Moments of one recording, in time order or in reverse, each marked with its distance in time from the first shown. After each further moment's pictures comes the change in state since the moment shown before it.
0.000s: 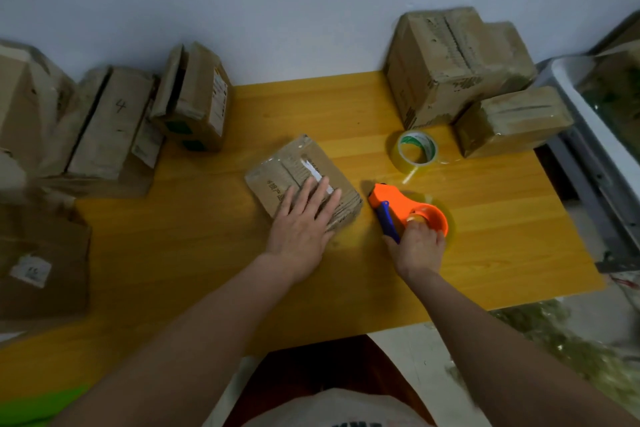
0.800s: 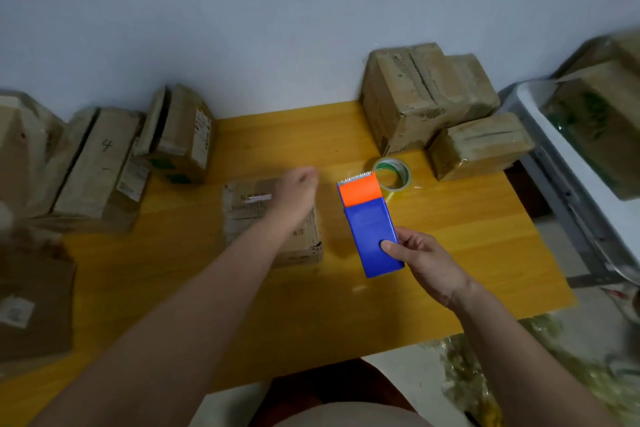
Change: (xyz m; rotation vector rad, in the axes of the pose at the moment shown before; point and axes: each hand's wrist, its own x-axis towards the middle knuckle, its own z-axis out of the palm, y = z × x) left_hand 0.061 0.013 -0.100 -1.239 0.060 -0.446; right_hand -0.007 0.030 -0.107 1.256 -0.622 -0.278
